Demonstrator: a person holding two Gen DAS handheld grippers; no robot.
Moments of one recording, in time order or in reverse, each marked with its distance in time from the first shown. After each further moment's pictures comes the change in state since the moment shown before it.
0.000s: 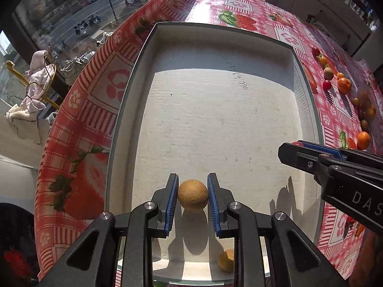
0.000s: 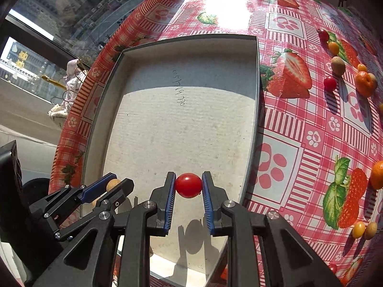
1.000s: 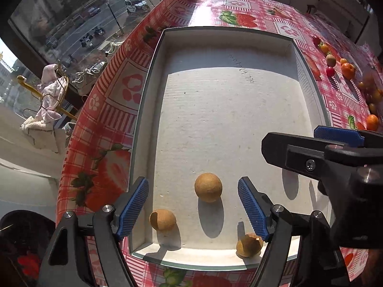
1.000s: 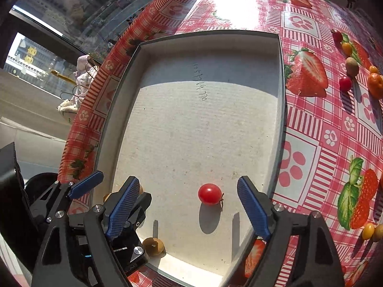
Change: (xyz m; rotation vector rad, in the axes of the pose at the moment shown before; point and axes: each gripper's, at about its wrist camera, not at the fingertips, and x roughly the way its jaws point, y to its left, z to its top) left arm -0.017 -0.008 -0.014 0.073 -0.022 0.107; right arm 0.003 0.012 -0.001 -0.021 -0.005 0.075
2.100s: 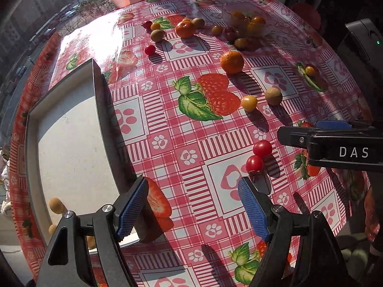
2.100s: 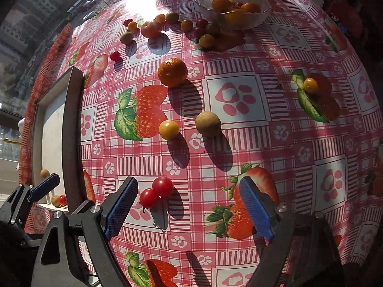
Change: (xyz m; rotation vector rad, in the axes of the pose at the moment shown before) left arm -0.055 -0.211 -0.046 0.465 -0.014 -0.244; right arm -0.131 -0.207 -0.142 0.445 -0.084 -0.294
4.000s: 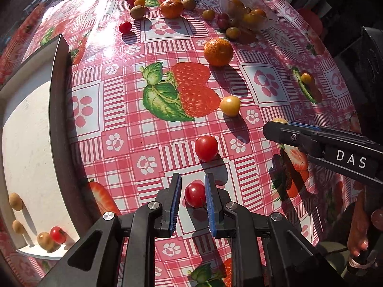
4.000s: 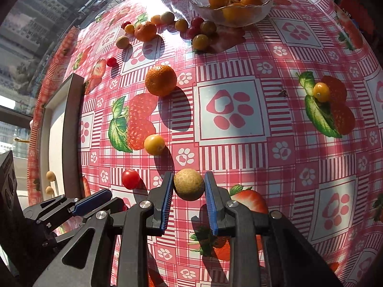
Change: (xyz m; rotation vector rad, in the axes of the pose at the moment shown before) left arm 0.029 -0.002 0.017 -0.123 0.089 -0.160; right arm 0.011 -0.020 0.020 -0.032 0.016 0.121
